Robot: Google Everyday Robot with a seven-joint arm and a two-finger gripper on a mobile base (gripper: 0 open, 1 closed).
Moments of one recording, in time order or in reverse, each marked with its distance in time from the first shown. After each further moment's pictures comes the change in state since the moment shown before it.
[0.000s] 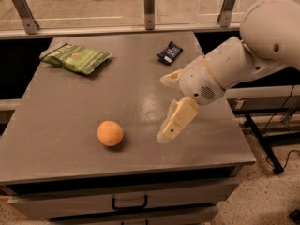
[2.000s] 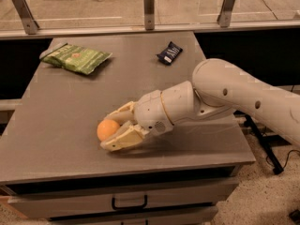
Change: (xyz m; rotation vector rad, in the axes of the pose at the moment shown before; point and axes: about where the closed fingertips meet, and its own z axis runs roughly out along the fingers) arm -0.048 0.041 0.111 -0.108 -0.320 -0.089
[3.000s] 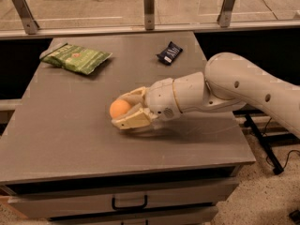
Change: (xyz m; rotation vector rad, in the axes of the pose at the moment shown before) arm 0.000 -0.049 -0.028 0.126 -0.041 -0.001
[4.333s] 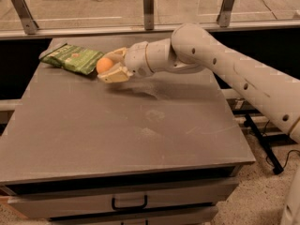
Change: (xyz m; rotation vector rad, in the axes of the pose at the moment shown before) arm -0.042 -0.155 0.056 0.150 -0.037 -0.216
